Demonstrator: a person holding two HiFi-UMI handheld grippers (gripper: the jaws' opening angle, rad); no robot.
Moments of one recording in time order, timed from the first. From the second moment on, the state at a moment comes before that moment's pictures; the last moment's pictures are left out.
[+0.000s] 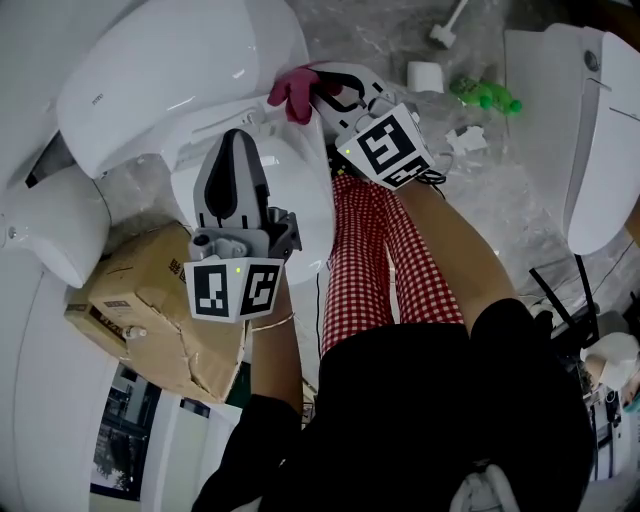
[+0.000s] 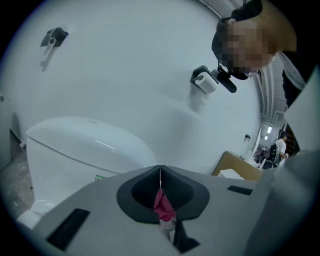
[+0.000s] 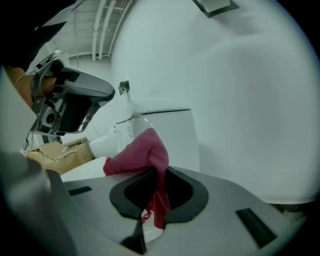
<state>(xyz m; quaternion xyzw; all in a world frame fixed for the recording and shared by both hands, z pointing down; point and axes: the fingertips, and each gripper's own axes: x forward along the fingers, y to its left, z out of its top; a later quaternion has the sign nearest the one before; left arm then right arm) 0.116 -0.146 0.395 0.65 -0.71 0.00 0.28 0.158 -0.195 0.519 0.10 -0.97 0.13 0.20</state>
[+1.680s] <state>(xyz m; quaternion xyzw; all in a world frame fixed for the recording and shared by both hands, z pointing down) 0.074 -0.142 0.412 0.61 -0.74 -0.01 0.29 0.102 -0.326 0.555 0.14 -0.96 0.06 0.24</state>
